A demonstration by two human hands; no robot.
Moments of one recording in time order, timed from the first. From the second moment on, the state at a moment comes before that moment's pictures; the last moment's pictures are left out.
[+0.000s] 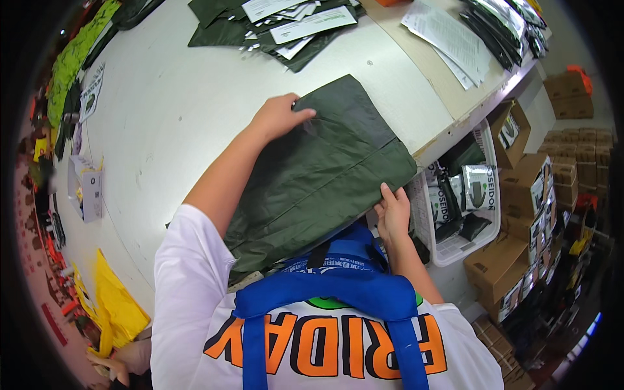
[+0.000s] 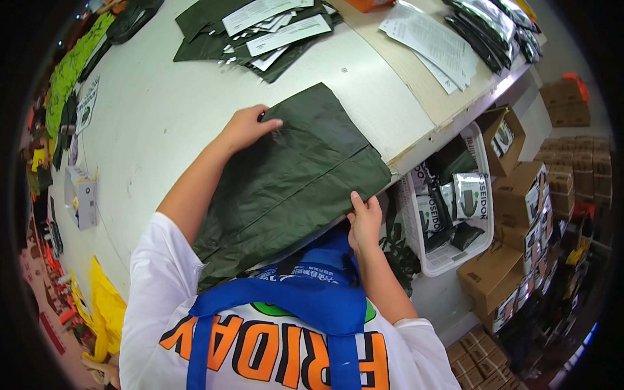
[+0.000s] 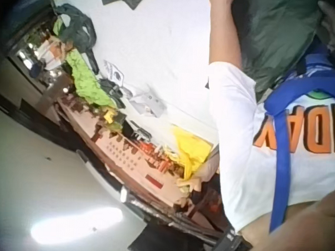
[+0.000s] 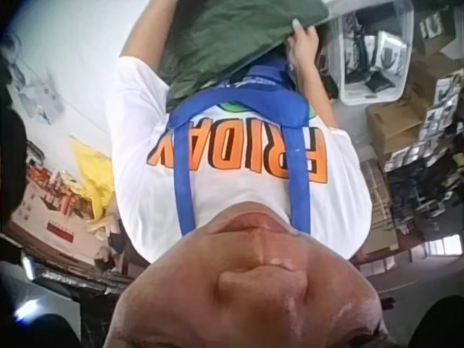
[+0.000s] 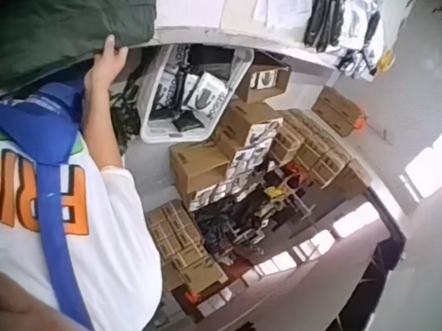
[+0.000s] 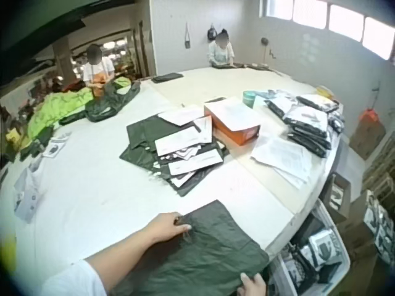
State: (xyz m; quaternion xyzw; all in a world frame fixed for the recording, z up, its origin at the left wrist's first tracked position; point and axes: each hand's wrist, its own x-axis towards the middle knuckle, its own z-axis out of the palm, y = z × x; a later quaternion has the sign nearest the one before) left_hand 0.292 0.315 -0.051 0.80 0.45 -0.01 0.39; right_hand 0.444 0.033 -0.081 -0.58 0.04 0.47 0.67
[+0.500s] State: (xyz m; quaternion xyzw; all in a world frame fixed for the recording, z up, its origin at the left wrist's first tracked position) left_hand 0.332 0.322 -0.002 0.49 0.39 -0.07 0.78; right_hand 0.449 0.042 -0.052 -0.34 0.21 0.57 0.72
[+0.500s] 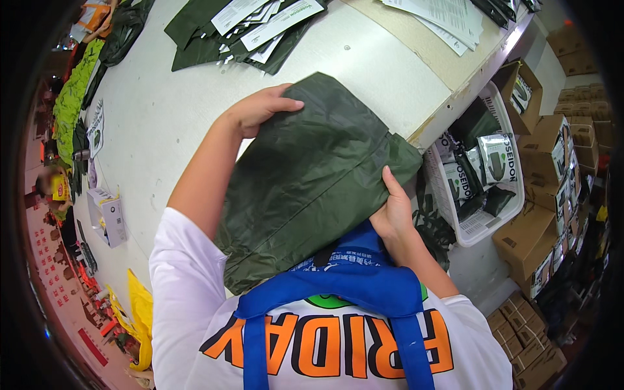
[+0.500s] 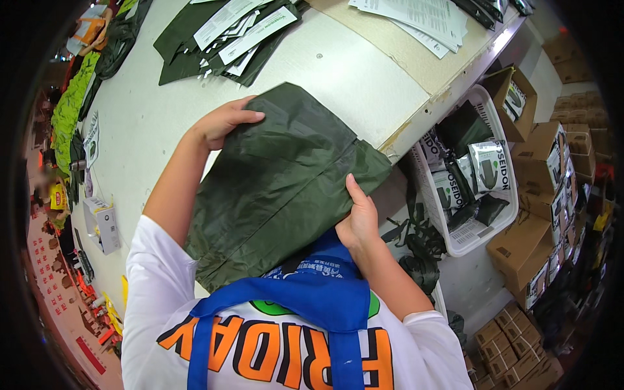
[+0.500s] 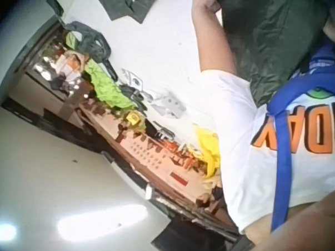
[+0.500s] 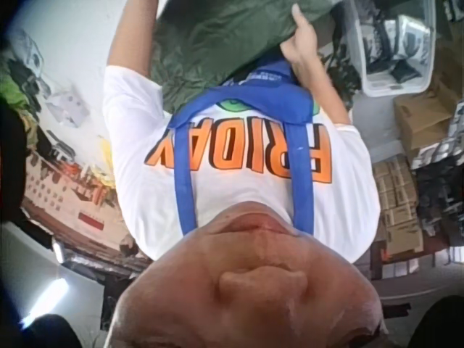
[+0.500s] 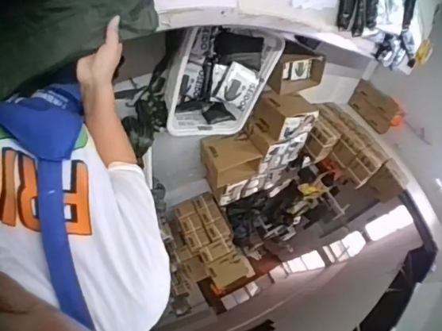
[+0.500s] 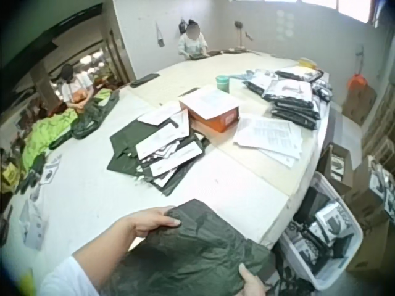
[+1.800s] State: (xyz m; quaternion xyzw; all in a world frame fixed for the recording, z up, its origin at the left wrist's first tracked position) left_hand 0.233 0.260 -0.009 0.87 0.35 0.25 0.26; right_hand 0.473 0.117 -0.090 -0.74 -0.45 0.35 0.37
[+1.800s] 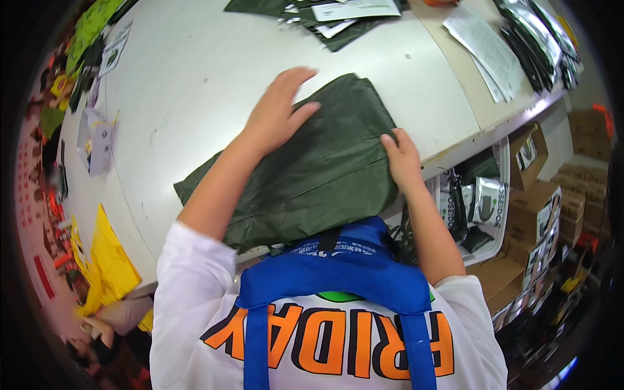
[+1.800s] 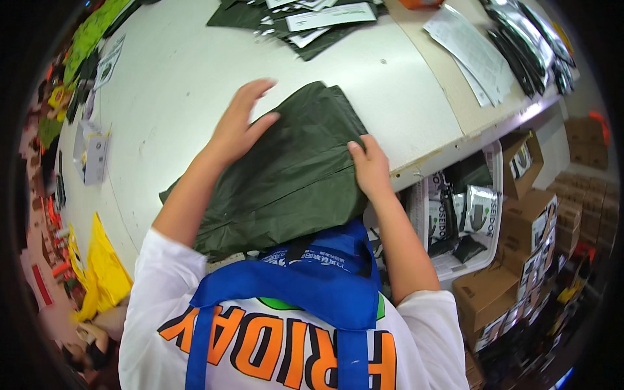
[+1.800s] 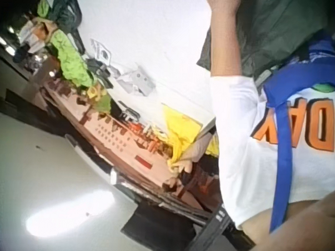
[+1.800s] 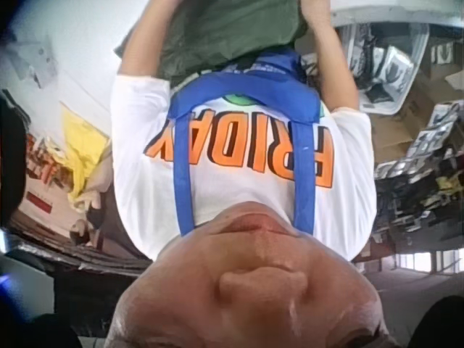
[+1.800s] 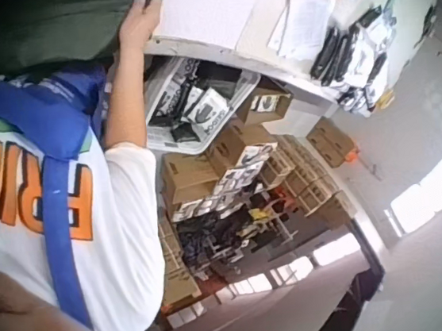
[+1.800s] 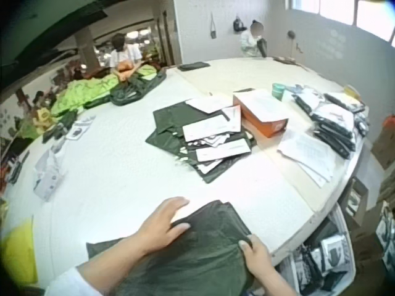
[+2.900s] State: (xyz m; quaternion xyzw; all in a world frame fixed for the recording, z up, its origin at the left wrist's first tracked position) left_hand -0.050 0.027 -0.085 0.24 0.75 0.40 0.47; right_hand 0.481 0.181 -0.069 -0.74 -0.47 0.39 0.30
